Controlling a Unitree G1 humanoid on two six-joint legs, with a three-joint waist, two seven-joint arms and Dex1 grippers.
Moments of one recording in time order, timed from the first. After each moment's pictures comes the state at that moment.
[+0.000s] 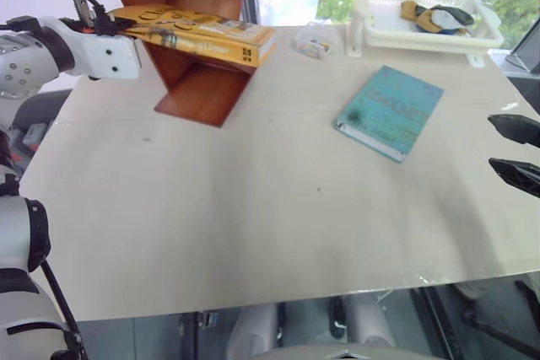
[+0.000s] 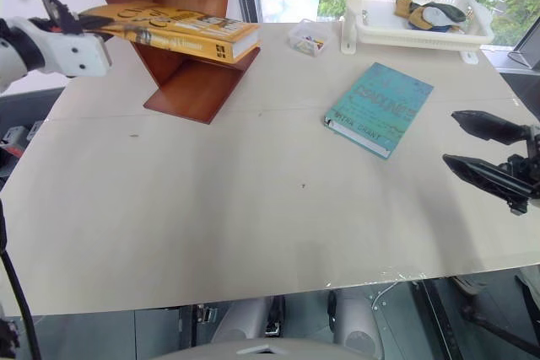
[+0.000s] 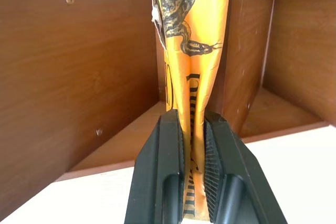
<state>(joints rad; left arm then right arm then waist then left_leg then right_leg) -1.17 1.14 -0.24 0.97 0.55 -0.81 -0.52 -0.05 -0.91 -0.65 -0.25 1.08 0.61 1.22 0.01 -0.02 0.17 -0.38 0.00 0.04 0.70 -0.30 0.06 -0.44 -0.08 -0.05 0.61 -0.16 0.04</state>
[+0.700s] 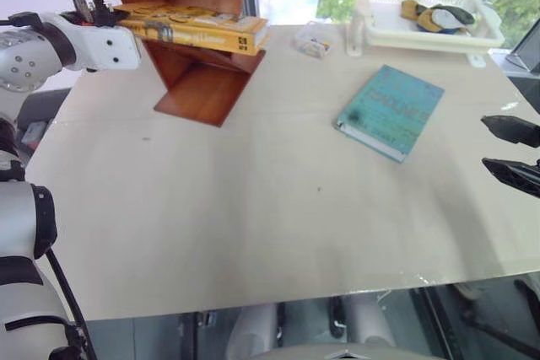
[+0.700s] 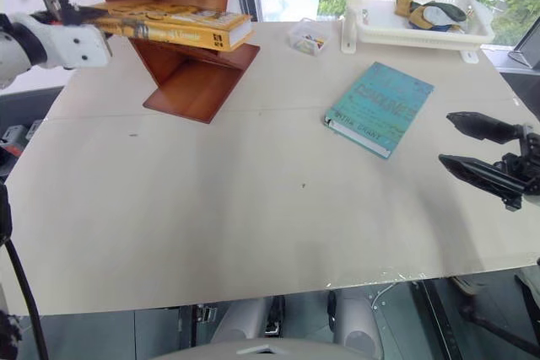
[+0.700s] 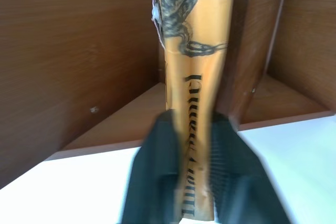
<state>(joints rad) -1.27 1.10 -0.29 1.11 0.61 -0.78 -0.48 -0.06 -0.91 -0.63 -0.19 1.03 0.60 1.26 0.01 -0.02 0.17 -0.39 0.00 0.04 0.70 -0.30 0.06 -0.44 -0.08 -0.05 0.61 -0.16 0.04</state>
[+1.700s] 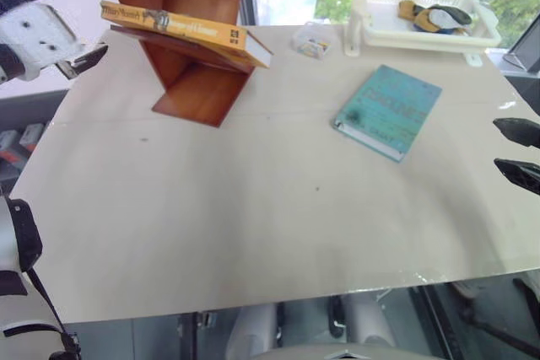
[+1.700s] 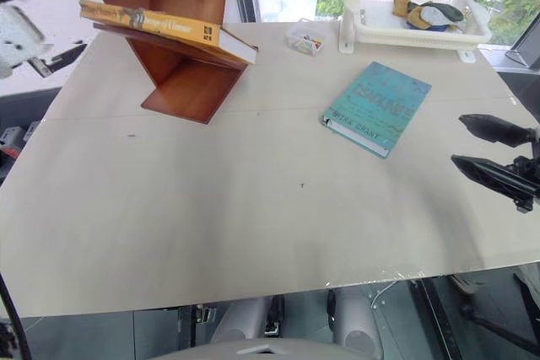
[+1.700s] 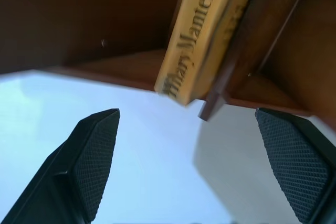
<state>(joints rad) -1.13 1.16 -0.01 1.15 0.18 -0.72 -0.77 -0.06 -0.93 -0.65 -0.13 1.01 0.58 1.31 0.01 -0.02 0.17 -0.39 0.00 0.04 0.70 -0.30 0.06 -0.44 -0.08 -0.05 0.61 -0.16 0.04</state>
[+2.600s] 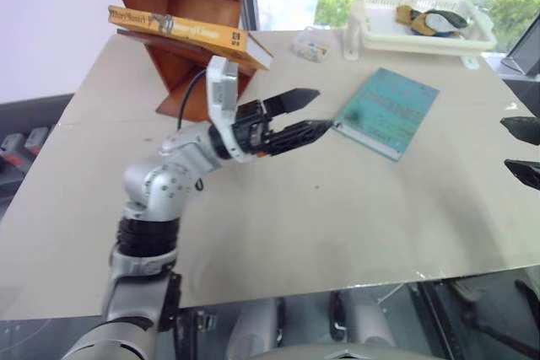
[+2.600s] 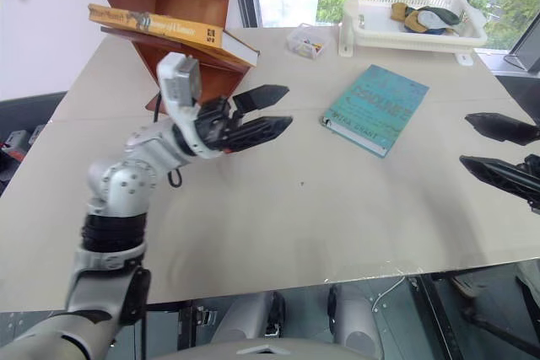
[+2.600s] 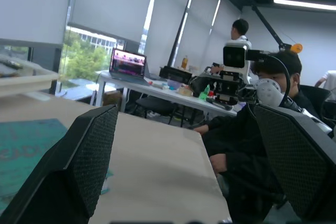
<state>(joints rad) -0.61 0.44 0.04 -0.19 -0.94 0.68 -0.90 -0.05 -0.97 -0.69 -0.14 1.02 0.65 1.33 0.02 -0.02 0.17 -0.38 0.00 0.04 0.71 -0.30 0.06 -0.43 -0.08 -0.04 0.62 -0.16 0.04</state>
